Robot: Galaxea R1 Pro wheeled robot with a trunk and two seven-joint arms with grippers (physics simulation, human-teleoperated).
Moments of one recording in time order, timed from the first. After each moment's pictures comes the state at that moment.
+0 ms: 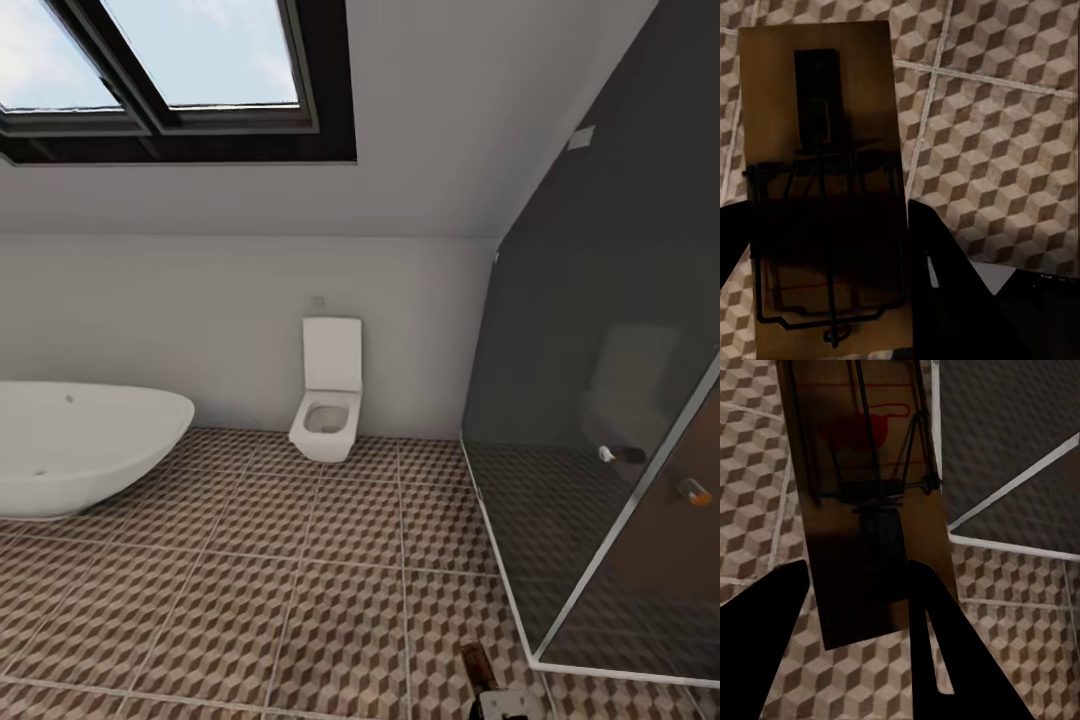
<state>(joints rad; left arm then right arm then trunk) -0.44 0.10 -2.06 -0.25 2.12 -0.20 0.28 -0.38 0.07 1.01 -0.10 -0.72 -0.39 -0.54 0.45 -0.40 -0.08</state>
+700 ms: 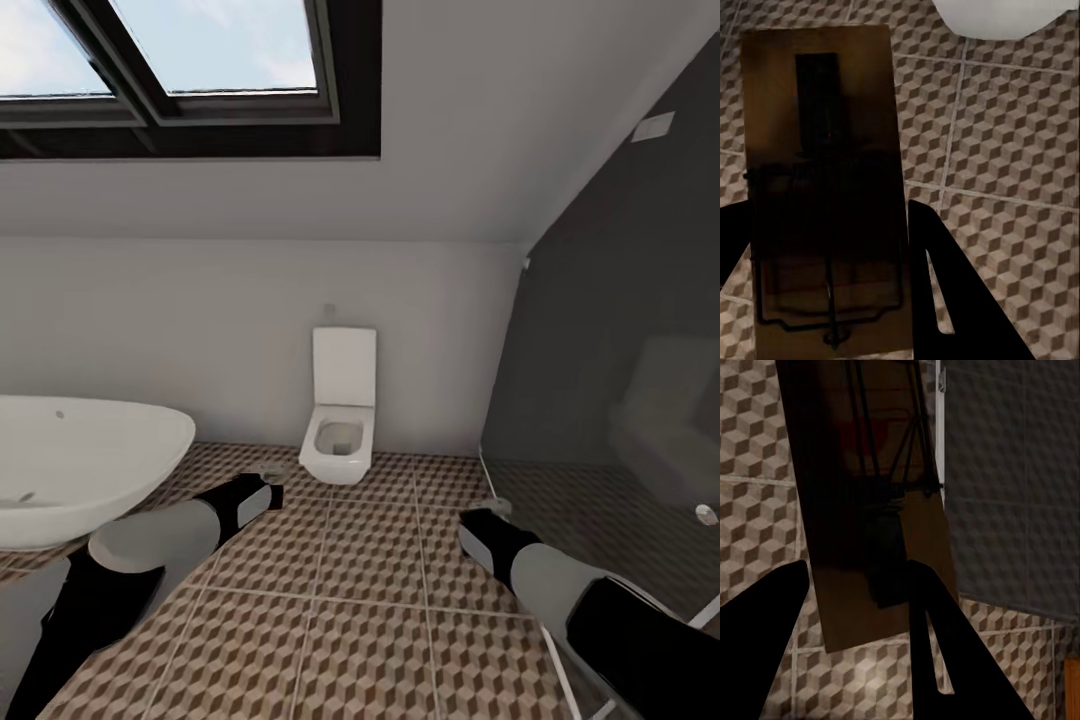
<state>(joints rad) -1.13 -0.04 -2.06 -0.09 2.13 0.28 0.29 -0.97 0.02 0.83 -0.11 -0.76 0.44 -0.39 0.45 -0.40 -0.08</state>
